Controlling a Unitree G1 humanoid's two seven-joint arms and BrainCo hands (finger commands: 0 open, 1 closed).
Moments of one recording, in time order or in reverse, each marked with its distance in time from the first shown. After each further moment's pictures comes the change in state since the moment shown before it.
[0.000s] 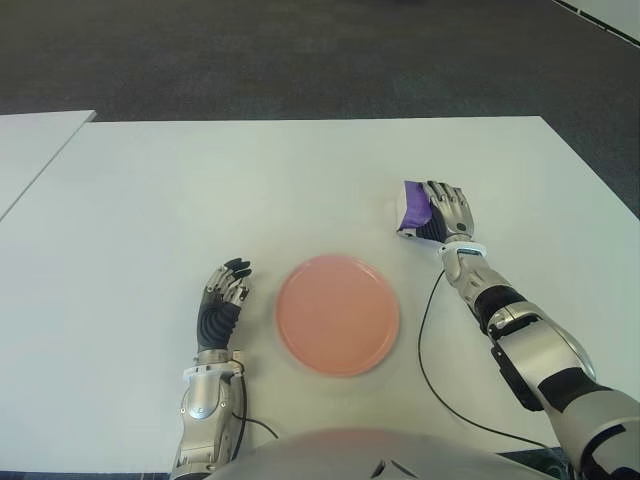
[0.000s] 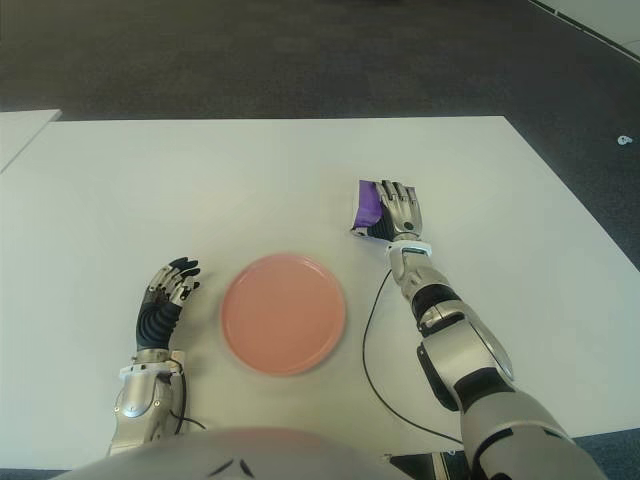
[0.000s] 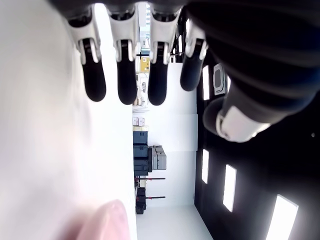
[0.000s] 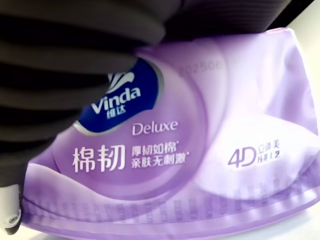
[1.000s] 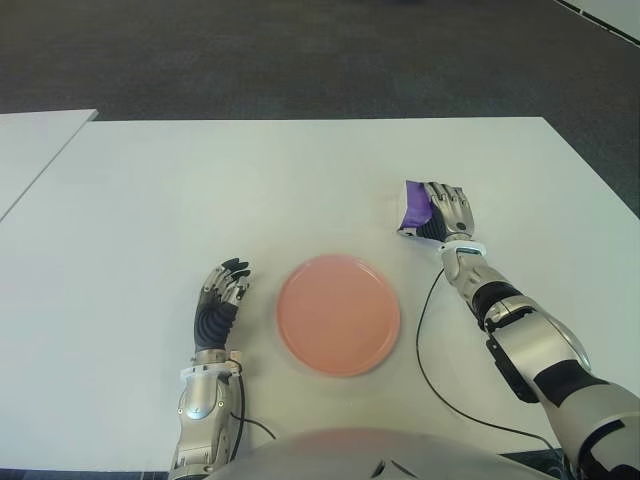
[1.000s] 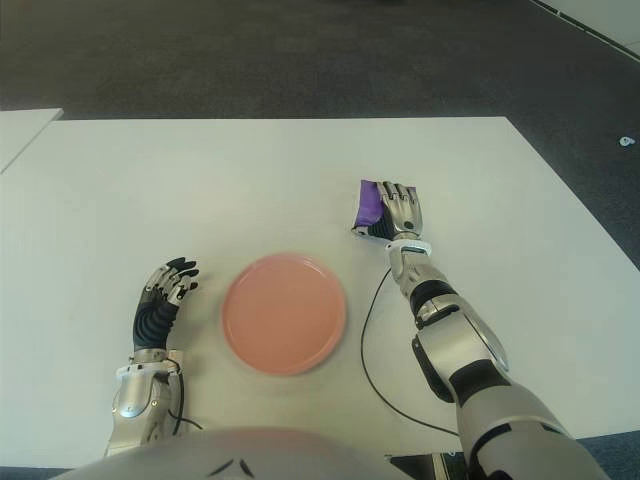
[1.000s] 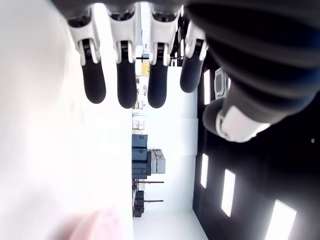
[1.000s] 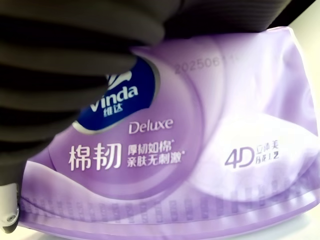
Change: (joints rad) left arm 0.012 0.000 0.004 -0.043 -0.024 0.028 -0.005; right arm -0.023 0.026 0.023 0.078 0.003 -0.017 -0.036
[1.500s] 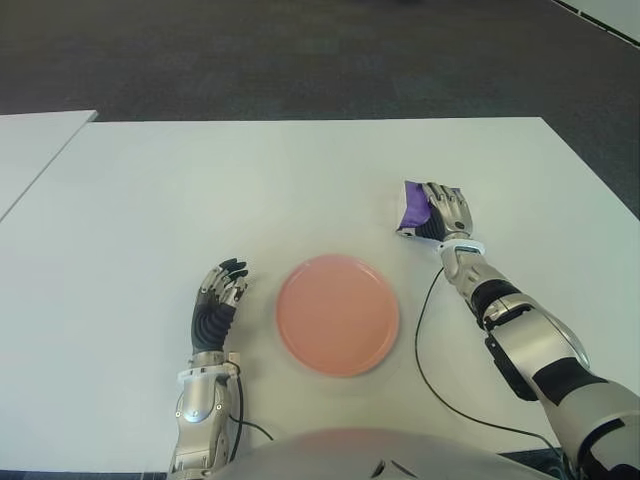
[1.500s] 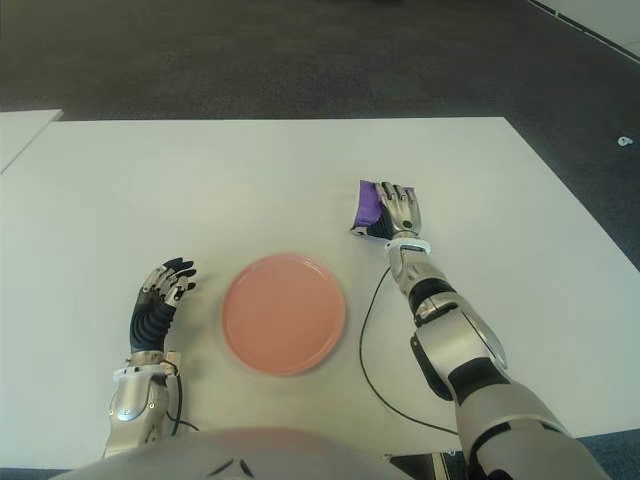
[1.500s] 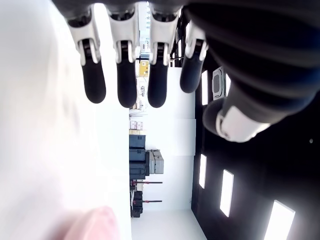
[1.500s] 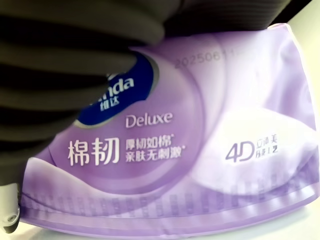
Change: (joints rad) left arm 0.021 0.001 -0.001 -0.022 -0.004 0.007 0.000; right arm -0.008 0.006 0.014 0.009 0.002 0.013 0.050
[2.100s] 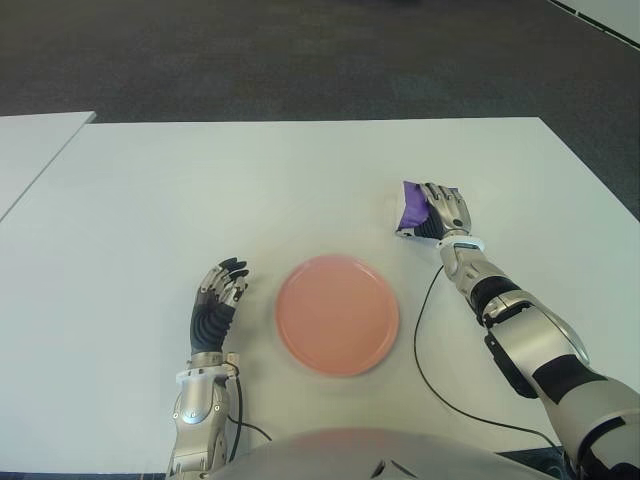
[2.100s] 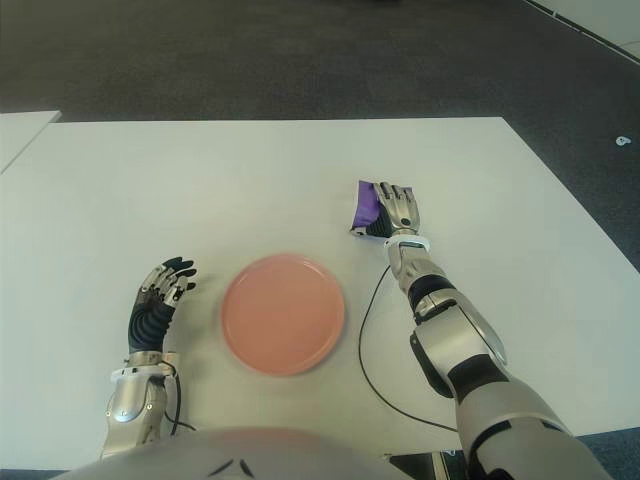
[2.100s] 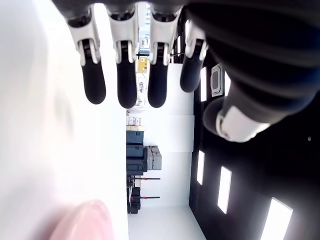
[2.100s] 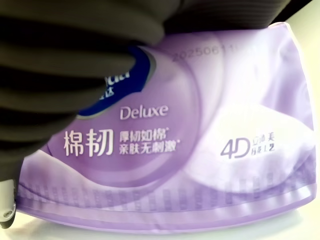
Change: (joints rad) left arm 0.008 0.001 0.000 -0.033 -0.010 0.014 -0.015; right arm -0.012 -0.001 0.025 0.000 -0.006 0.024 0.041
